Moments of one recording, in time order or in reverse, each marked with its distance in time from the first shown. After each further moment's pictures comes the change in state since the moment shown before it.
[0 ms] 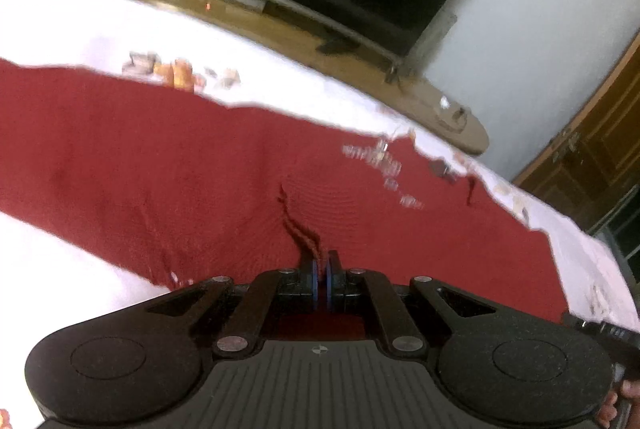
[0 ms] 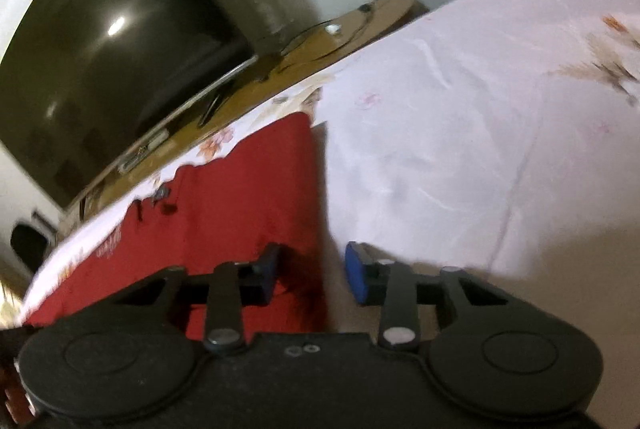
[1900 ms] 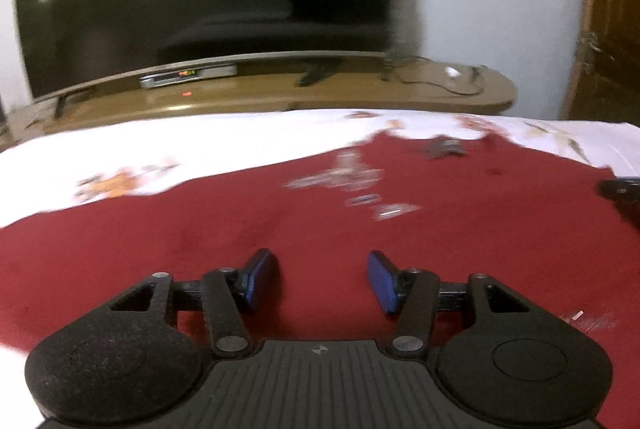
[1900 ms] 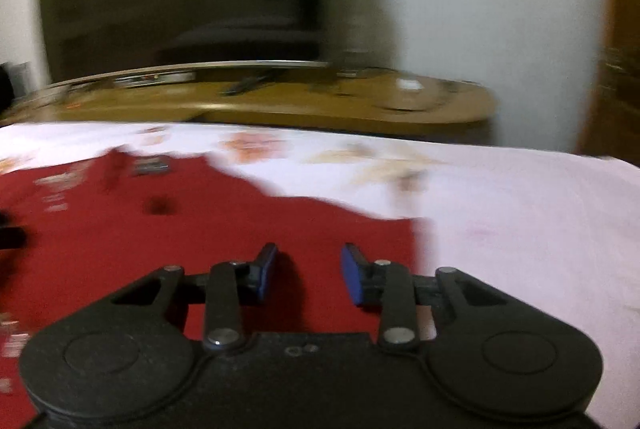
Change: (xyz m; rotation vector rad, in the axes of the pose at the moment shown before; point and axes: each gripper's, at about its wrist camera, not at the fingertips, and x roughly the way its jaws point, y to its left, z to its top) left arm 0.049 -0.079 -0.013 0.406 -0.094 0.256; right arm 0.077 0.077 0.036 -0.482 -0.082 -0.204
